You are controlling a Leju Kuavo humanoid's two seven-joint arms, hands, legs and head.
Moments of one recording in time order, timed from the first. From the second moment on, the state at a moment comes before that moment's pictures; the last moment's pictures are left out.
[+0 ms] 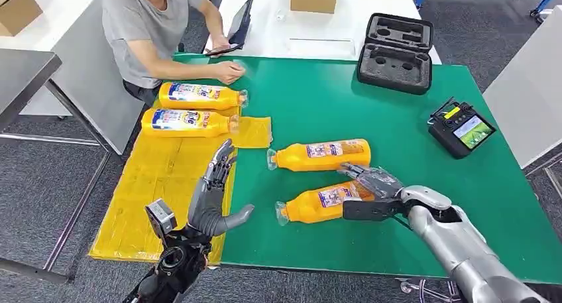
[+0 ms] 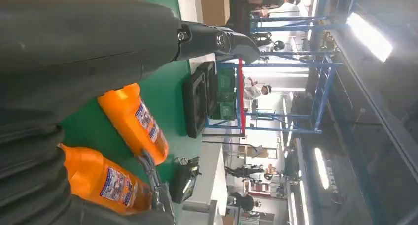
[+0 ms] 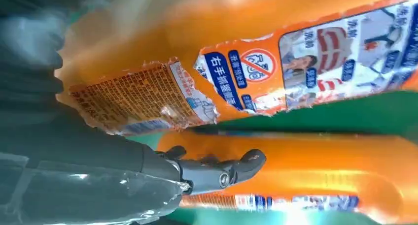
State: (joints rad) left arm -0.18 -0.09 -0.52 -1.28 -0.16 -0.11 -0.63; right arm -0.57 -0.36 0.73 -0.88 0.66 0.27 -0.48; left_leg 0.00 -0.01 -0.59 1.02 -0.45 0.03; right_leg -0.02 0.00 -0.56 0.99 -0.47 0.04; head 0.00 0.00
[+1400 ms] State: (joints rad) left arm -0.21 -0.09 -0.56 -1.26 -0.15 -0.09 -0.63; right arm -0.49 -0.42 0.74 -0.95 0.34 0.40 -0.55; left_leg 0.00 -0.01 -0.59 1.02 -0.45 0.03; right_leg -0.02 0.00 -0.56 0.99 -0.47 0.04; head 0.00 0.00
